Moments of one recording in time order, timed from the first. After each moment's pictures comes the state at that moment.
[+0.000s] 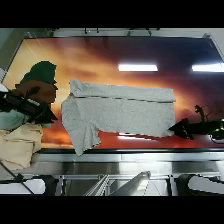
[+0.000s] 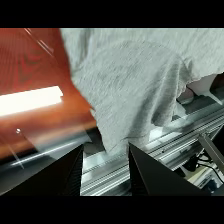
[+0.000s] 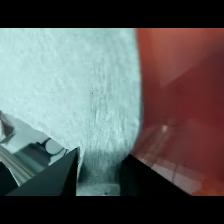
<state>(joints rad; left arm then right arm) 0.38 -1.51 1.04 1.03 -1.58 -1.25 -0.57 -1.47 0.61 -0.79 1.25 0.91</state>
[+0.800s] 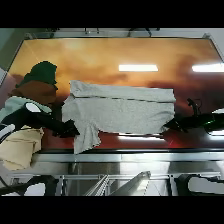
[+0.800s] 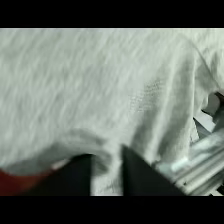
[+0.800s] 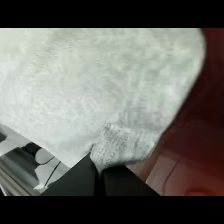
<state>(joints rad) 0.05 -1.45 0.73 0.96 -1.18 -1.24 -0.45 -1.48 0.70 -0.71 1.23 0.91</state>
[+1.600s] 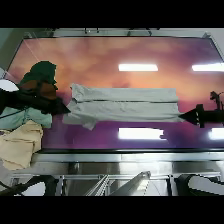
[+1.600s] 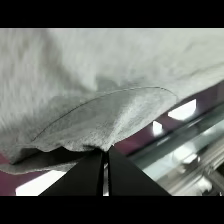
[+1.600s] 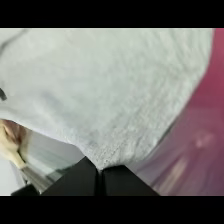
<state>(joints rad) 0.14 -1.33 1.06 0.88 -1.34 -1.18 -0.64 -1.40 0.84 -0.64 1.41 0.98</state>
